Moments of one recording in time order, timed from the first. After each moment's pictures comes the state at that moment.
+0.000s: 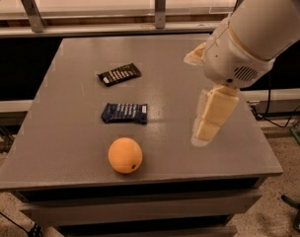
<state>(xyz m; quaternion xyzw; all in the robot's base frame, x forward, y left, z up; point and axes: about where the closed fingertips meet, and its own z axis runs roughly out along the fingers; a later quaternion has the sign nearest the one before) 0.439 -0.082 0.950 -0.69 0.68 0.06 0.22</state>
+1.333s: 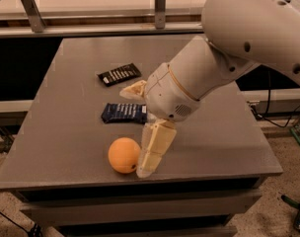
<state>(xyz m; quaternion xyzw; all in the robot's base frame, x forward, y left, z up) 0.409 0.037 0.893 -0.75 0.56 0.23 0.26</state>
